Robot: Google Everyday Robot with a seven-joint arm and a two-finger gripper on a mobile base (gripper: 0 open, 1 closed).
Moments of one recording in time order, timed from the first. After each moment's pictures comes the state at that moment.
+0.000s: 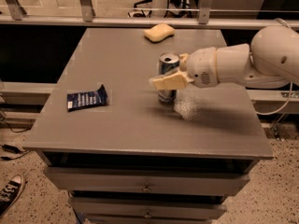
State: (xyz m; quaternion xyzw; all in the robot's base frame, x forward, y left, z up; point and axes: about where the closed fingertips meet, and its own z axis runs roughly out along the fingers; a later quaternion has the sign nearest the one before) arm 0.571 -0.048 0.897 -0.47 0.68 0.30 0.47
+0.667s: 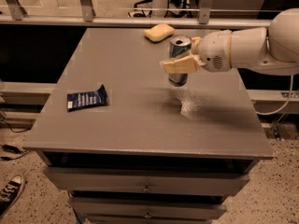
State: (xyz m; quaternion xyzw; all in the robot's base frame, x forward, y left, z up) arm 0.596 -0.080 0.936 -0.46 0.67 0.27 0.51
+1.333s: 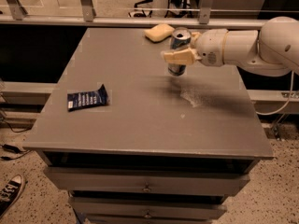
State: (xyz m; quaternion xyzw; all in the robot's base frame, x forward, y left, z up) arm 0.652 -0.090 0.930 -0.44 0.66 0.26 0.56
